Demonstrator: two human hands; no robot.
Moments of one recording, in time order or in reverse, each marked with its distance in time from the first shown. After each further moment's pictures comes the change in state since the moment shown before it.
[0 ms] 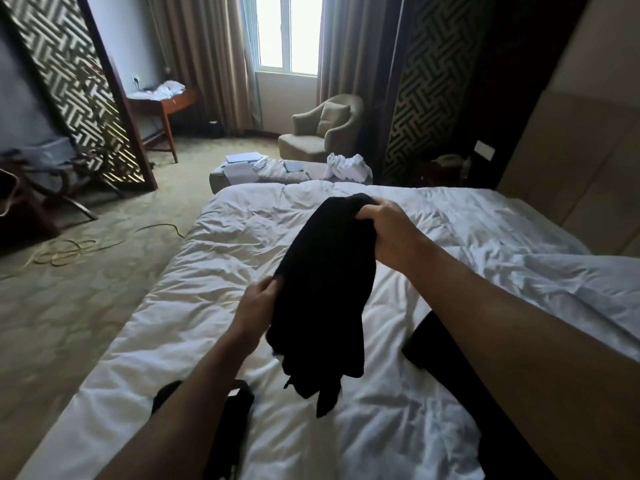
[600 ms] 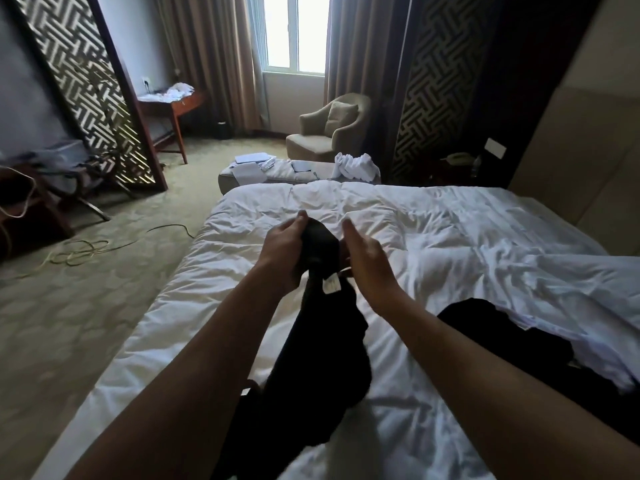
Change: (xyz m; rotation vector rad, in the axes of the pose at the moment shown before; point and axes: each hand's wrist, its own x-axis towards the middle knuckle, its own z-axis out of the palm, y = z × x) left_hand 0.014 0.106 0.022 -0.492 -0.013 -0.078; right_hand -0.025 0.059 0.029 -0.565 0.187 -0.151
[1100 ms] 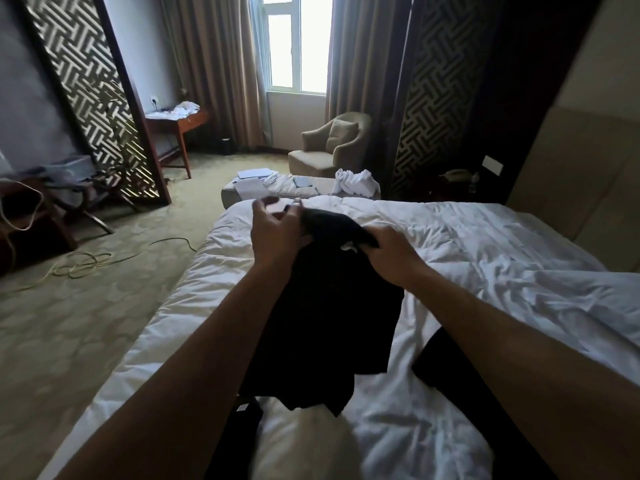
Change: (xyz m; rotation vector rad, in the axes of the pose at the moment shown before) left_hand 0.008 0.028 0.007 0.231 0.259 0.344; right_hand 0.036 -0.019 -0.053 -0.478 -0.120 -0.342
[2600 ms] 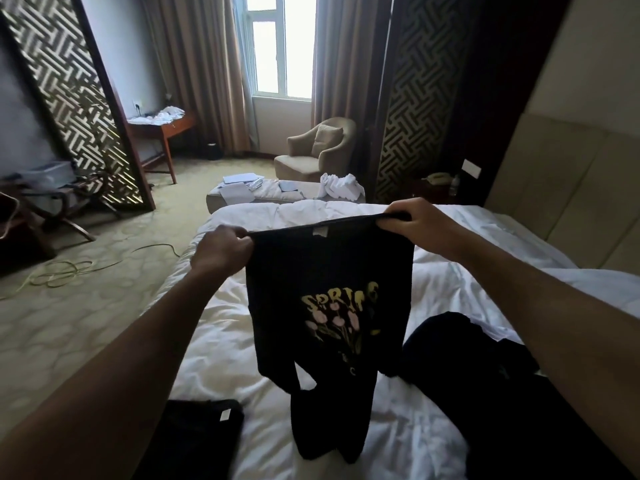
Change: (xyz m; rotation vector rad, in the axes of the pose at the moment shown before) left_hand 0.010 0.003 -0.040 0.947 -0.170 0.083; right_hand -0.011 0.027 -0.108 0.131 -0.109 0.008
